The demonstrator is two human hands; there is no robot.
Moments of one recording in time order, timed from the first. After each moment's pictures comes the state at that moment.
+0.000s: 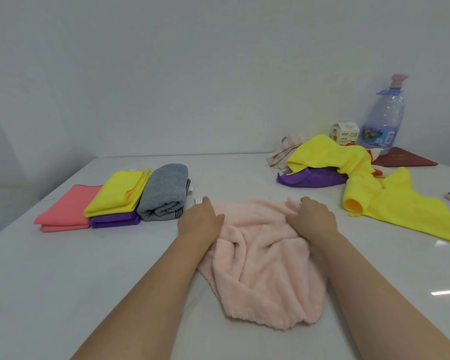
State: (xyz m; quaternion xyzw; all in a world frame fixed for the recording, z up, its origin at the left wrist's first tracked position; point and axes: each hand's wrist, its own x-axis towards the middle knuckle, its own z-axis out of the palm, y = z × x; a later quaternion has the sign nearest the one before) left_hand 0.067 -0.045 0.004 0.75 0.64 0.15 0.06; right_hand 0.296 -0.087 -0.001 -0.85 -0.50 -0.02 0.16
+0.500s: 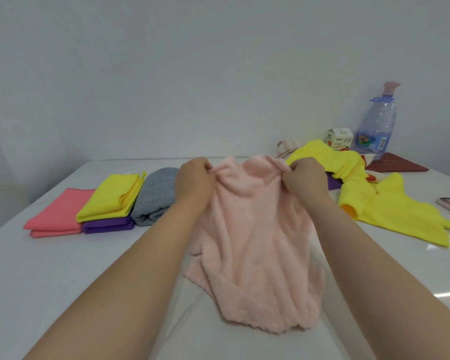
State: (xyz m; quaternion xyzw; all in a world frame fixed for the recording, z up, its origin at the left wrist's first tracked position) left_hand 0.076 -0.013 0.073 0.69 0.58 0.42 0.10; right_hand 0.282 -0.062 0.077 -0.77 -0.50 -0.05 0.40
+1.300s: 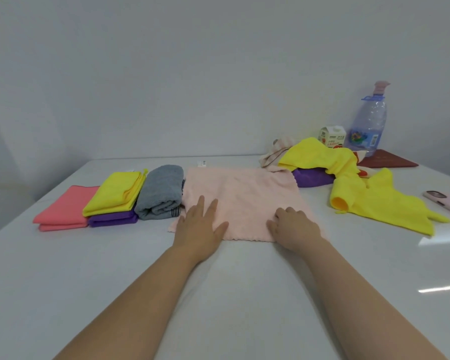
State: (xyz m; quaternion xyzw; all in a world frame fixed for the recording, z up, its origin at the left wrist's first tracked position) left_hand 0.053 -0.065 -0.018 0.83 0.54 0.13 0.07; right_hand 0.262 -0.123 0.006 -0.81 -0.58 0.05 0.06
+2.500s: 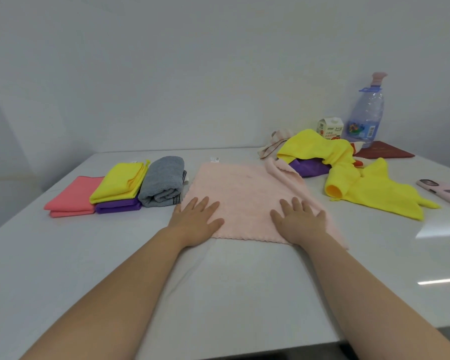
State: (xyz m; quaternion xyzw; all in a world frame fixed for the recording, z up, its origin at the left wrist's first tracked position) left_hand 0.038 -0.066 -0.014 0.86 0.51 -0.02 0.05; right_hand 0.282 -0.135 -0.015 -0.83 -0.55 0.05 0.03
